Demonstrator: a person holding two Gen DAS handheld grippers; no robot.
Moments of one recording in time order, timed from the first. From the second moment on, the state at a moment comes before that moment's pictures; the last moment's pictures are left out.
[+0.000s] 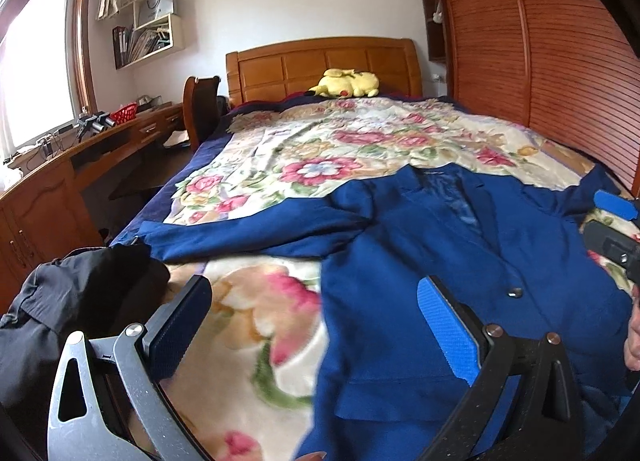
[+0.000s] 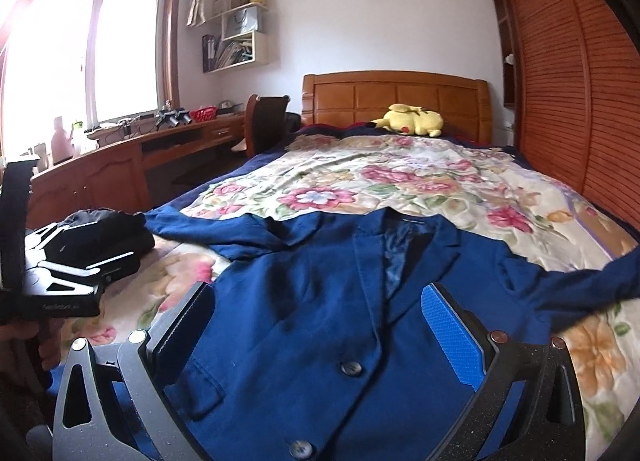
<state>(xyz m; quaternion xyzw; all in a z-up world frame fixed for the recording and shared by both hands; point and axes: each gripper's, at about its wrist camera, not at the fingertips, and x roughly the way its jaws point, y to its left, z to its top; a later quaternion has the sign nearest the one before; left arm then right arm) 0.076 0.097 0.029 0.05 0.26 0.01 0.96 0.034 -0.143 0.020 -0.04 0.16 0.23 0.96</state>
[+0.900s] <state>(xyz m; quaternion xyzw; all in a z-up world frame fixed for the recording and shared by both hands) 0.235 0.160 -0.024 0.11 0.37 0.06 0.92 0.073 -0.117 0.015 -0.07 0.21 0.25 0.94</state>
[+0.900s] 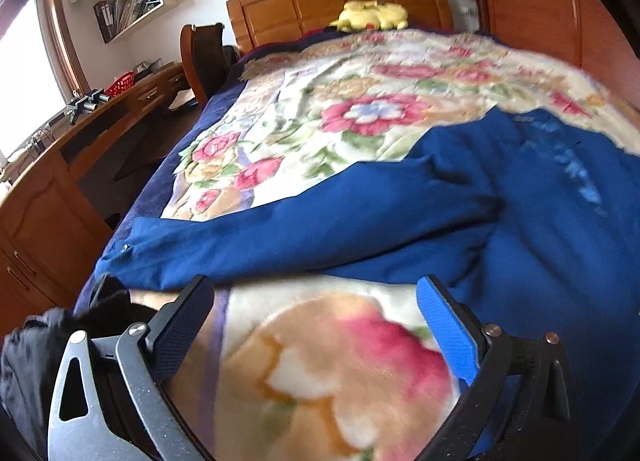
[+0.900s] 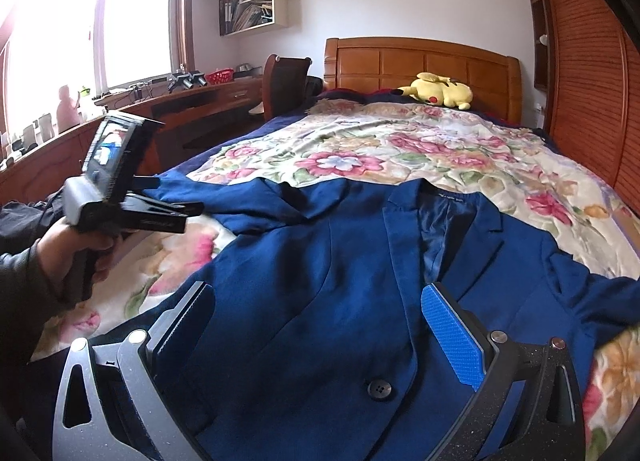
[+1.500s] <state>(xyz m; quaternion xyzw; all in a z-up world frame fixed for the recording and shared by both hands) 0.292 0.177 -0.069 0.18 0.43 0.11 0.88 0.092 -0.119 0.016 -0.11 0.25 0.26 0.92</state>
